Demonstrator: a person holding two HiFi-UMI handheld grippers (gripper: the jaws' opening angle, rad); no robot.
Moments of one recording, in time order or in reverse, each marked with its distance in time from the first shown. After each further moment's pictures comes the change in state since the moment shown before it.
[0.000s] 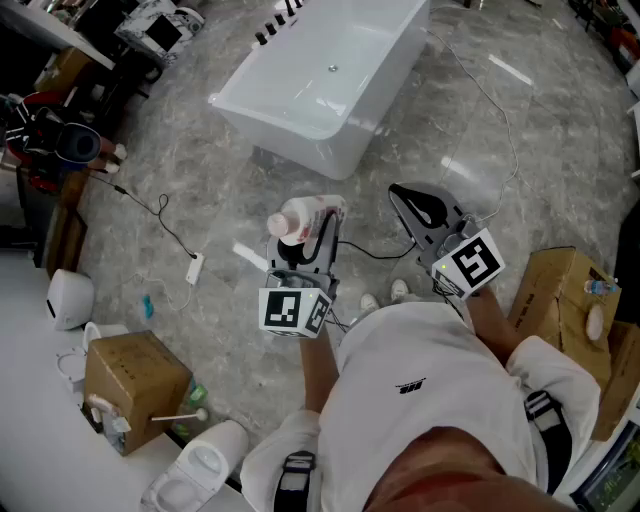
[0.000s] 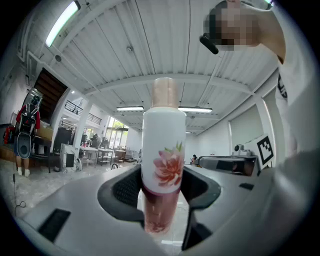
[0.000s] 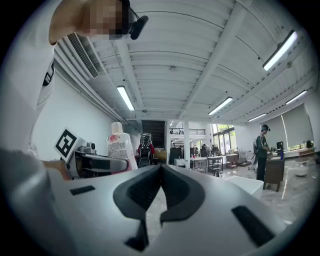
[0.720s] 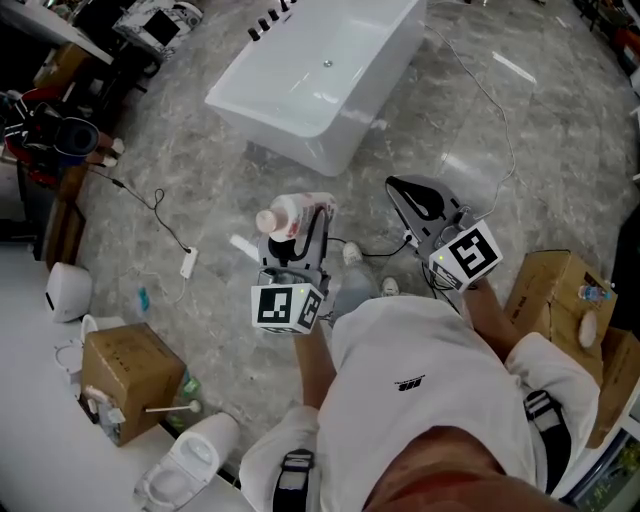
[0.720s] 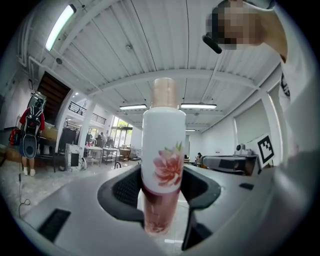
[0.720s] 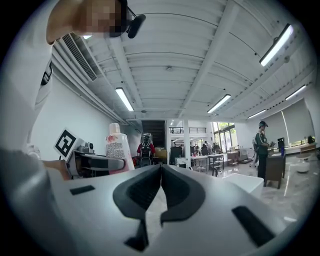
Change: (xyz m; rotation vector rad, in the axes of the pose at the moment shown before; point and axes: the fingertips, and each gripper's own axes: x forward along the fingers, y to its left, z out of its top) left arm 0.034 -0.034 -0.014 0.003 0.020 0.061; right arm -0.033 -0.055 -0.015 0.028 0.004 0.019
